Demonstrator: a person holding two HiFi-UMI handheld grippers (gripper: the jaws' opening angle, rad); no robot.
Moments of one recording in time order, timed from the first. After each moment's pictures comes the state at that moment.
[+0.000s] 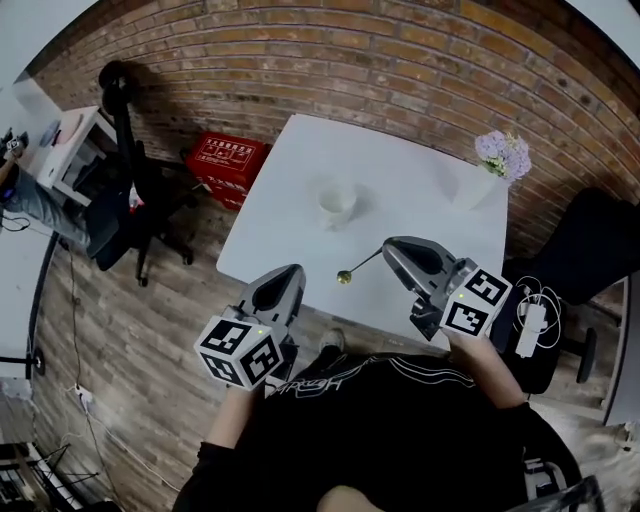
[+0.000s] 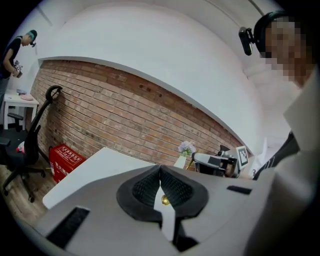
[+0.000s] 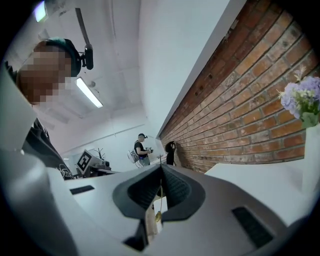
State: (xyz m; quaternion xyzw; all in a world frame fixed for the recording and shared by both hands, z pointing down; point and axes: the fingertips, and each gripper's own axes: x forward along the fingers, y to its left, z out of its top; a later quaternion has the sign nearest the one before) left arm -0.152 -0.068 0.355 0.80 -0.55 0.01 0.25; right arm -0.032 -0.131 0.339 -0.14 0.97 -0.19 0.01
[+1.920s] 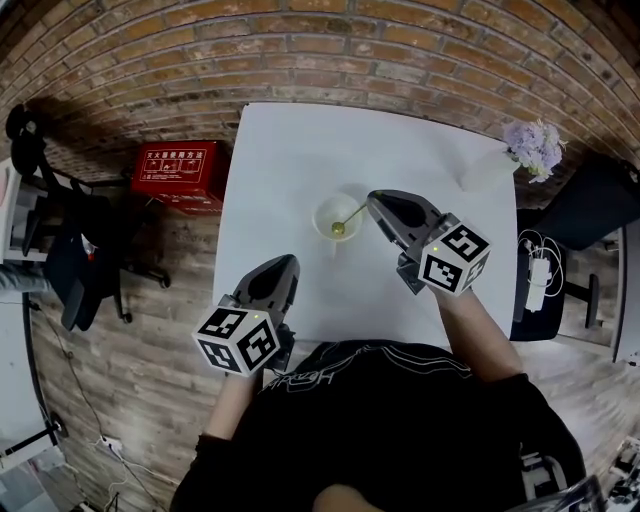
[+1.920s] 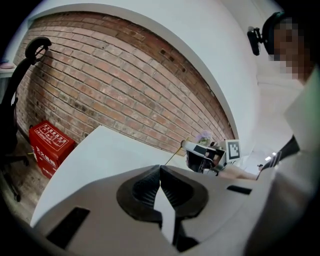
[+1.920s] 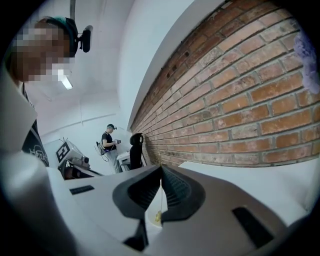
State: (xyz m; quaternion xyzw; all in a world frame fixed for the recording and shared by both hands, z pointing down) left arm -0.233 -0.226 0.465 0.82 -0.45 0.06 0.35; right arm -0.113 -0.319 0.438 -0.29 0.94 -0.18 -0.06
